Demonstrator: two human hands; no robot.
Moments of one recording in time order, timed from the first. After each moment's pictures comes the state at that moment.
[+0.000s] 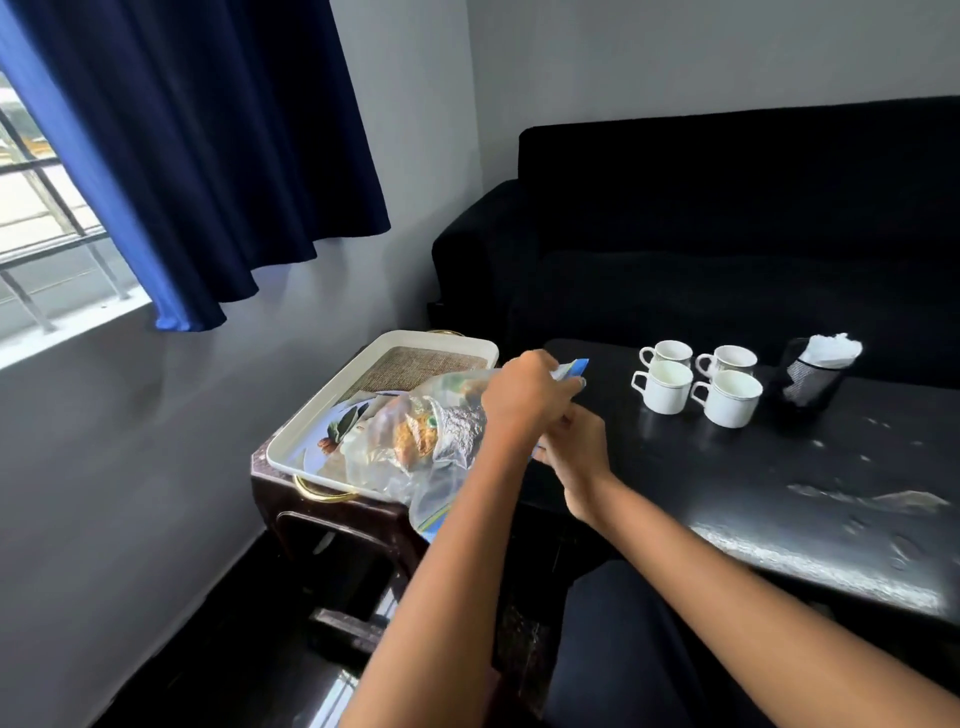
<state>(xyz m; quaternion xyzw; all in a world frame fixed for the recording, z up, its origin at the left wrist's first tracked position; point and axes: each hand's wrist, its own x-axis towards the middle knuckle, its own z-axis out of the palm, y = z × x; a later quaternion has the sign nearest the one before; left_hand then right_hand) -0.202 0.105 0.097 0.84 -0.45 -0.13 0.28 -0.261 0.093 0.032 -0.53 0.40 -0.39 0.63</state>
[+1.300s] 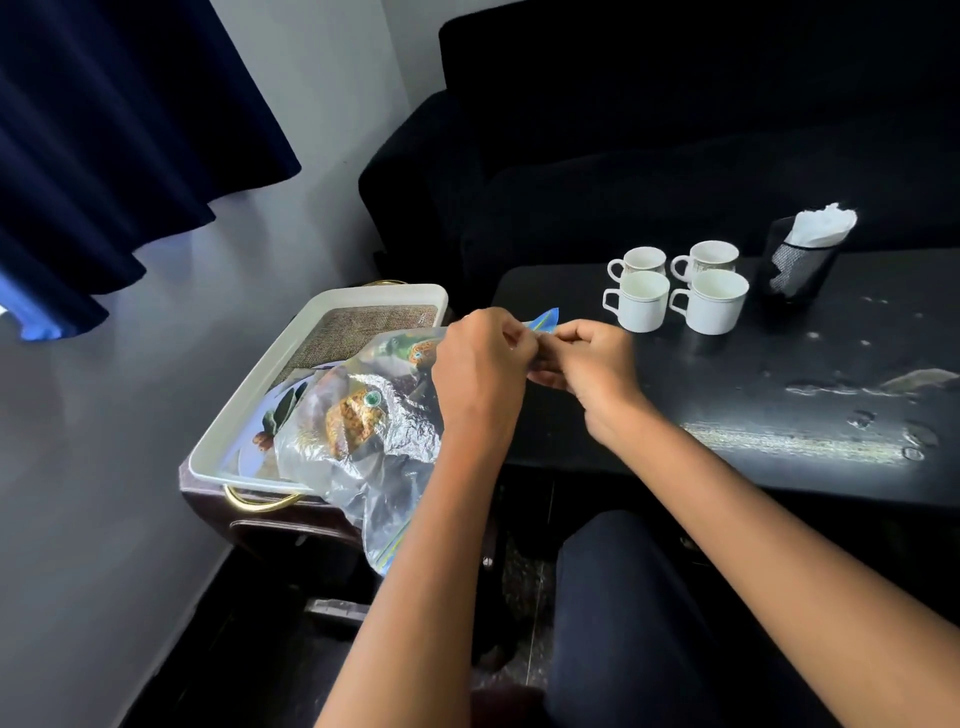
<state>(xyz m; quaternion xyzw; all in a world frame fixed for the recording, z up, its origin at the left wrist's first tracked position) -0.208 0.095 0.060 0.80 -0.47 -0.01 0.36 -0.284 0.041 0.025 -0.47 0.42 -0.44 0.64</state>
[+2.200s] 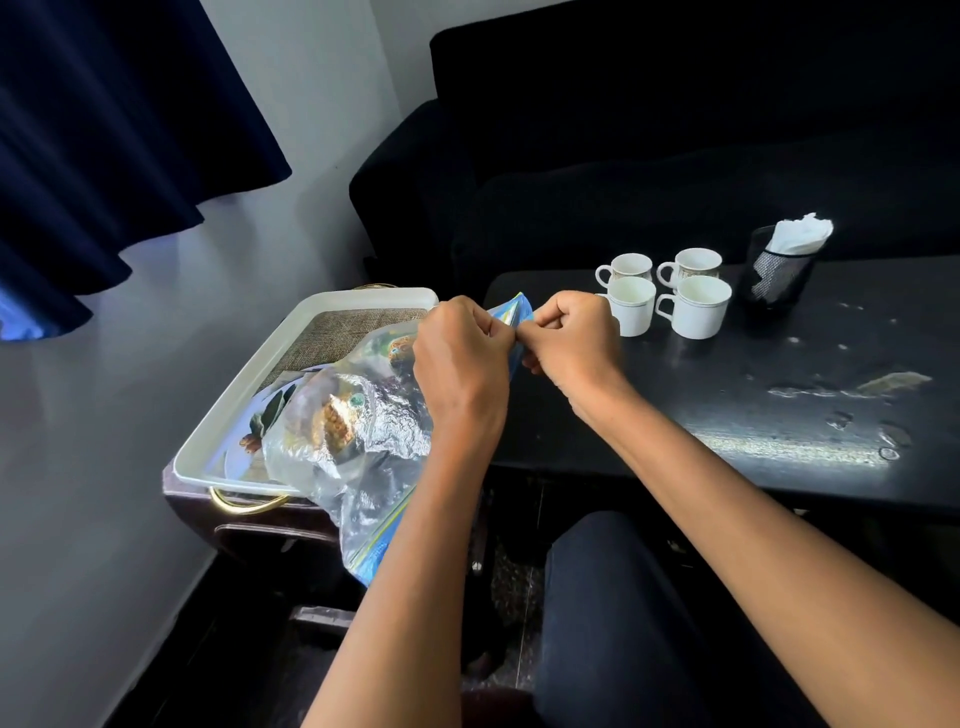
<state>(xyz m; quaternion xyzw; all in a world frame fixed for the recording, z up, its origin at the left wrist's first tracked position) -0.209 0.095 0.063 0.81 -0.40 0.02 0.42 -0.280 0.039 0.040 -0.62 0.47 -0.44 0.45</state>
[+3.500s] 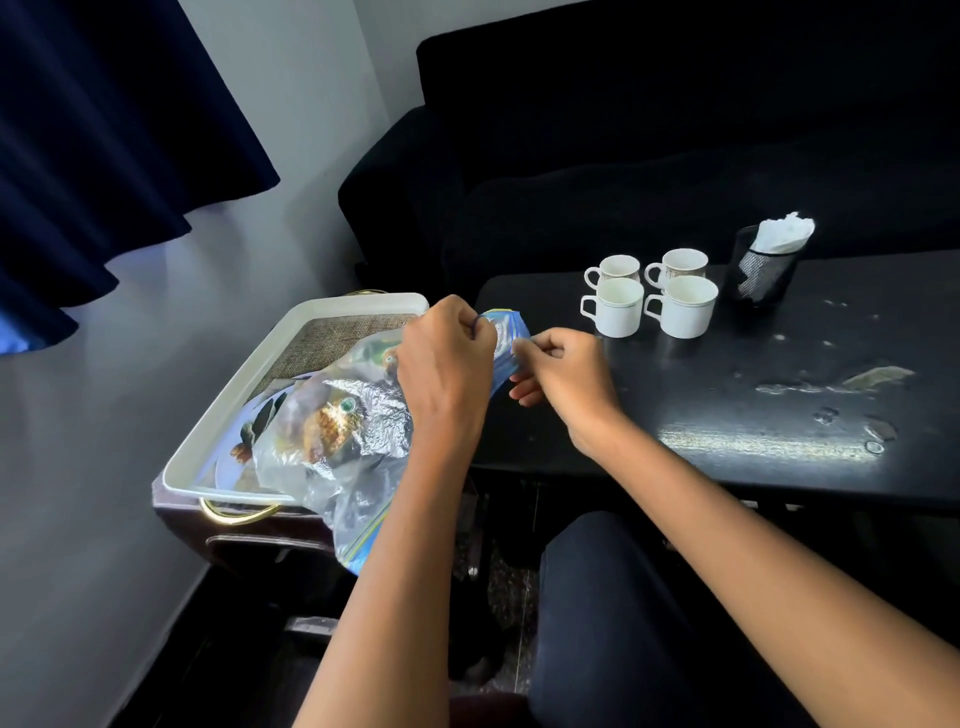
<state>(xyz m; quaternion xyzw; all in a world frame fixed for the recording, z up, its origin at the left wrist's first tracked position) -0.200 0.094 0.059 0.80 -0.43 0.06 0.41 -0.290 0.049 0.020 -0.56 0.43 -0.42 0.58</state>
